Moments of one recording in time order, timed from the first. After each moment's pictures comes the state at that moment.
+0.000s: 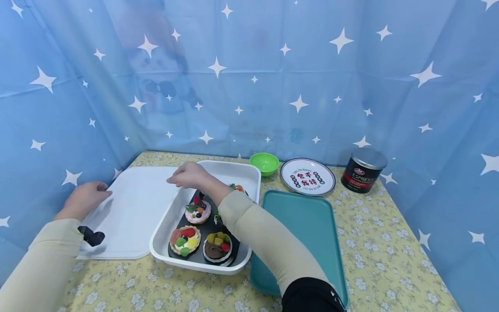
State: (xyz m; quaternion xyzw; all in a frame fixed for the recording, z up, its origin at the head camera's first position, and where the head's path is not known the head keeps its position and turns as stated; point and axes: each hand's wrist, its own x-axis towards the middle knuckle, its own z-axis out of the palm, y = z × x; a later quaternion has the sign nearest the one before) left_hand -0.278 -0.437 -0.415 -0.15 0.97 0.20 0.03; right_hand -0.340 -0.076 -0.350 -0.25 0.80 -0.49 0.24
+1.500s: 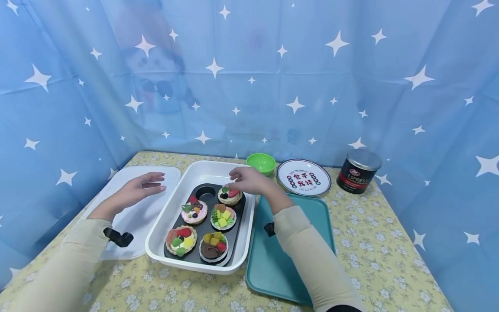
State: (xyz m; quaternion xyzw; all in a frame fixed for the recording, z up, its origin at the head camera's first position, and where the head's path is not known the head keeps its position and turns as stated) left_hand -0.300 -0.306 -0.409 0.06 0.91 0.41 0.05; right_hand -0.367 0.084 -0.372 -0.32 0.88 -0.32 0.14
